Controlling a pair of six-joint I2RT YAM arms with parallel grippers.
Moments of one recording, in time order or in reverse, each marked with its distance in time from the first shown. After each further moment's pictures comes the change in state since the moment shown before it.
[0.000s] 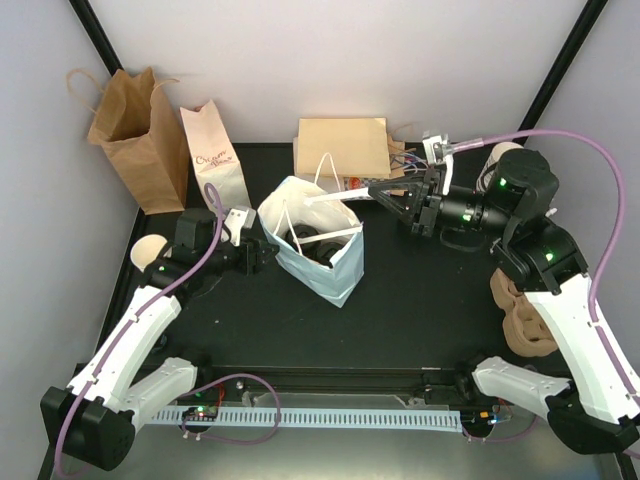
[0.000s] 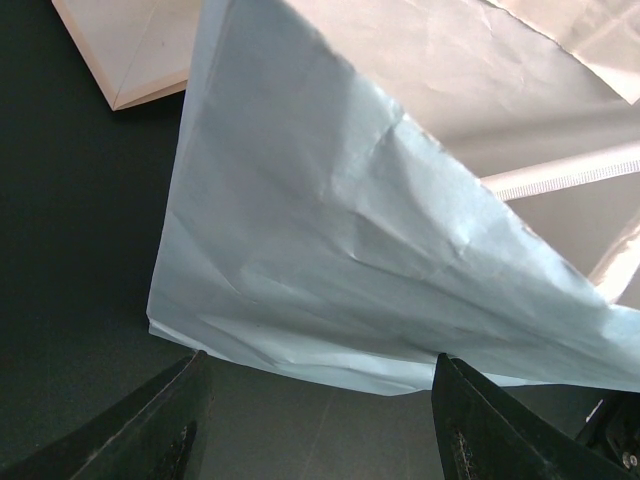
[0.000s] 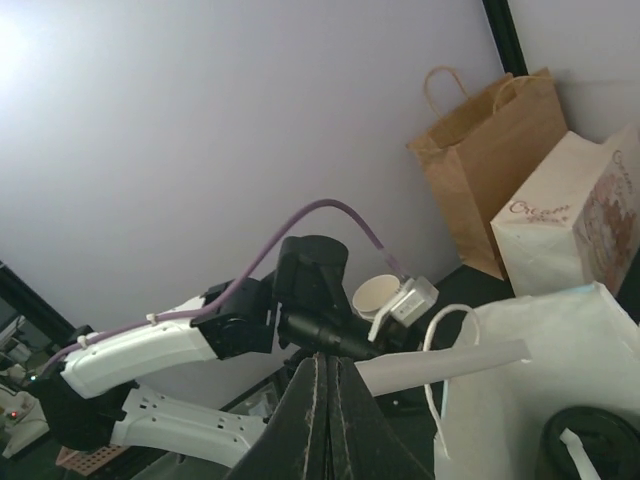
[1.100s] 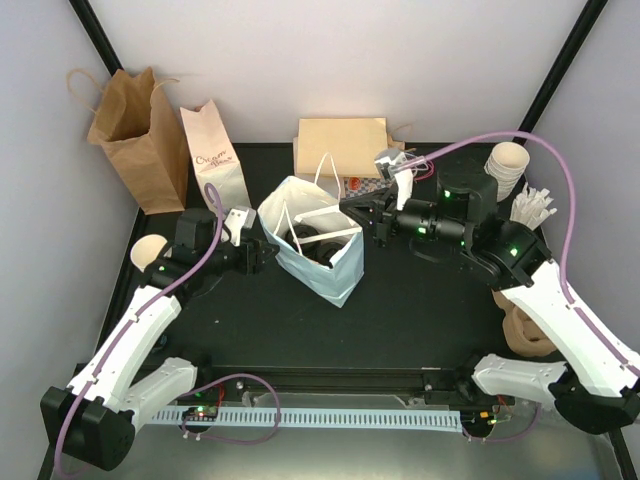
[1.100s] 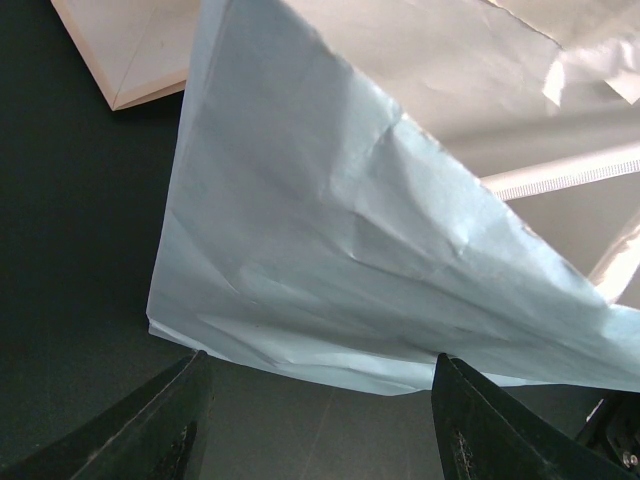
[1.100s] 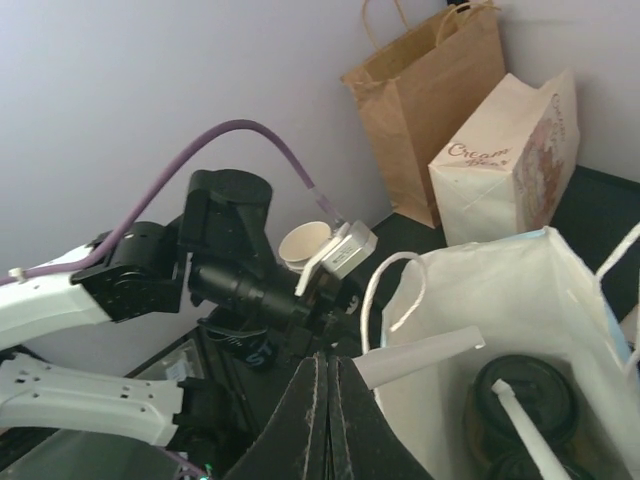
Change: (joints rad) left arm -0.001 0.000 0.000 0.000 0.000 0.002; right arm 0.231 0.049 -0.051 -0.084 0.325 -0.146
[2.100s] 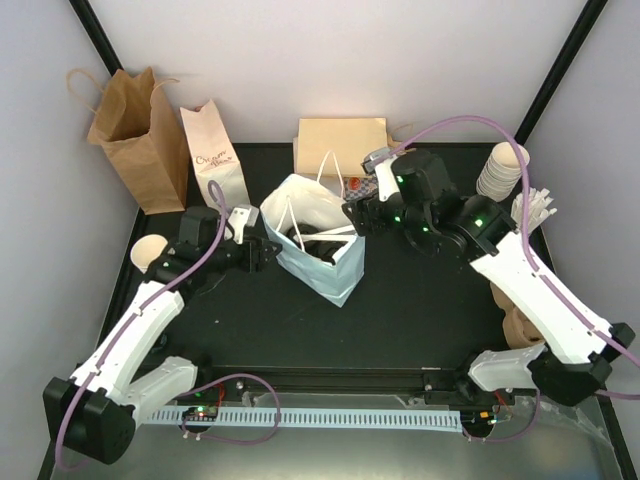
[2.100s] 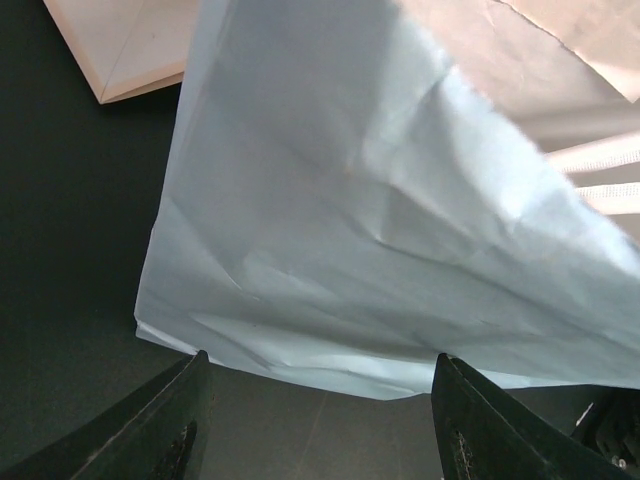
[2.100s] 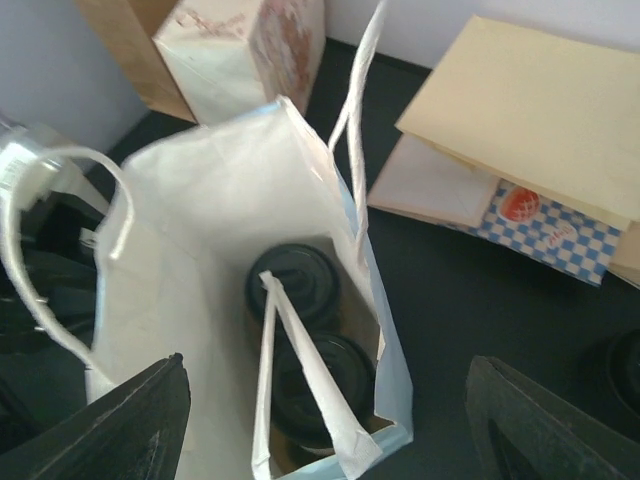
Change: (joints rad) left arm -0.007 0.028 0.000 0.019 0.007 -0.017; right arm 0.010 0.180 0.139 -0.317 0.443 -0.097
